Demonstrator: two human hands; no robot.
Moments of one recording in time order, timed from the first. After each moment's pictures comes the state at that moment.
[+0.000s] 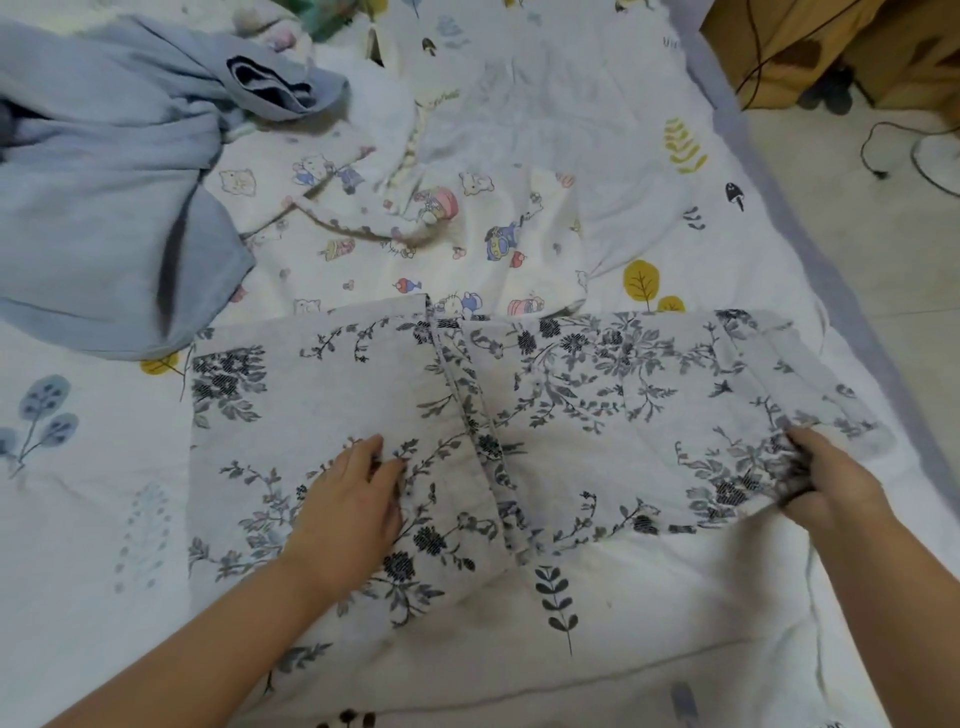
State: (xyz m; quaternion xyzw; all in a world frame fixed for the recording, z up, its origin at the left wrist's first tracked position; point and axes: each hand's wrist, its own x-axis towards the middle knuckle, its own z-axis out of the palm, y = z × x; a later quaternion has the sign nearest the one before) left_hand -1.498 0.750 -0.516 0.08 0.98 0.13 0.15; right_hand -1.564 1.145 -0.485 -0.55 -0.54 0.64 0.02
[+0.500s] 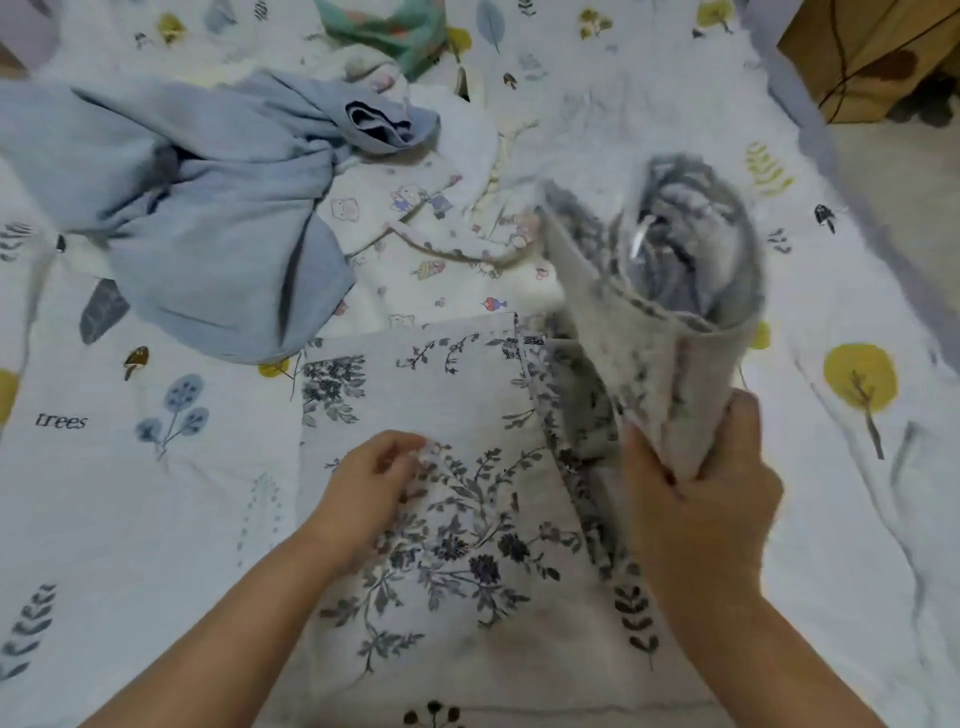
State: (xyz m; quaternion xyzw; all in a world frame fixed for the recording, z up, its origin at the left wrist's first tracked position) left_hand -1.508 0.700 -0.475 -0.22 0.81 0.52 0.16; right_hand -1.511 0.914 -0.393 -0.04 -0.86 0.47 0.20
